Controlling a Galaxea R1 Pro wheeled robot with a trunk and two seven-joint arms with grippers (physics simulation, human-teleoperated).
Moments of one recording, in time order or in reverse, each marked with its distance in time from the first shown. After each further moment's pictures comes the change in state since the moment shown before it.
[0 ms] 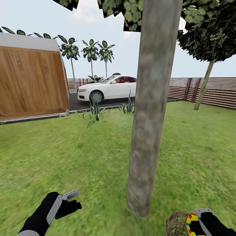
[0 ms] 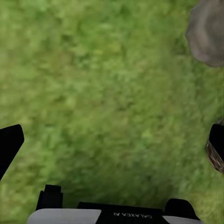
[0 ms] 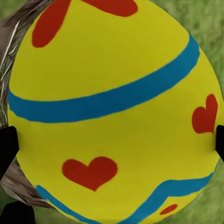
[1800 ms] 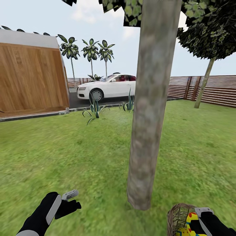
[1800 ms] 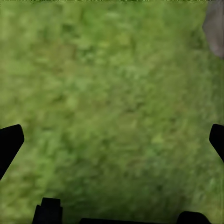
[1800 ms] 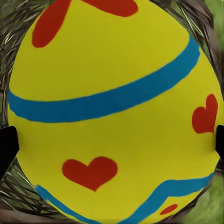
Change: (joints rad) left arm 0.000 0.004 0.004 -0.001 0.003 0.002 0.000; right arm 0.000 -0.002 -0.001 -0.009 0.000 -0.004 -0.004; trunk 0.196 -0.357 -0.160
